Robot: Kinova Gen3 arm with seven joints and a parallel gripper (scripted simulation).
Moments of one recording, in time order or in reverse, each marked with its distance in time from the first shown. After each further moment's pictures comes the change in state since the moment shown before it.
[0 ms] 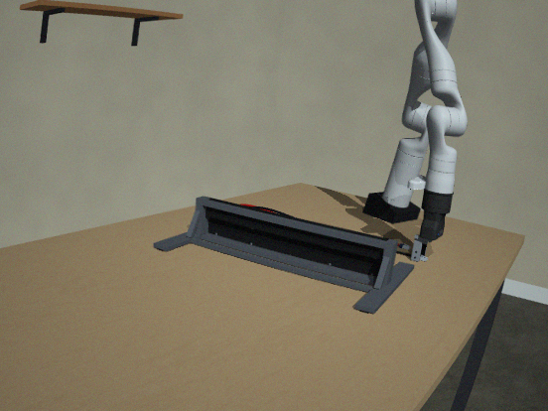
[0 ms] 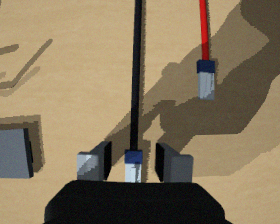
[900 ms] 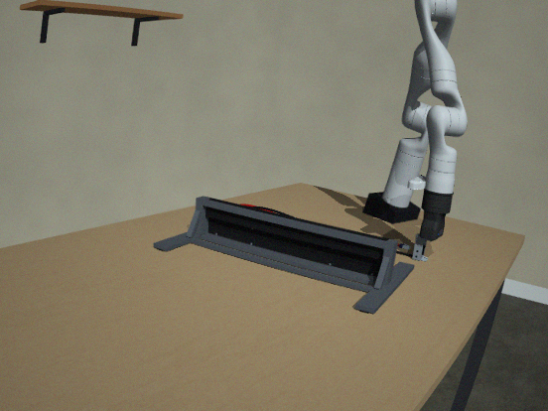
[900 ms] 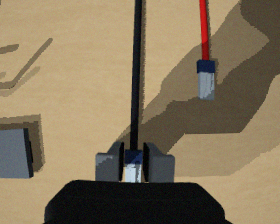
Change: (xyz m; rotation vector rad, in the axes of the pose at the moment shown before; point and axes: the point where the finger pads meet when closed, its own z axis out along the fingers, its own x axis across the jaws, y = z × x) arm 0.000 0.000 0.000 0.000 0.000 0.000
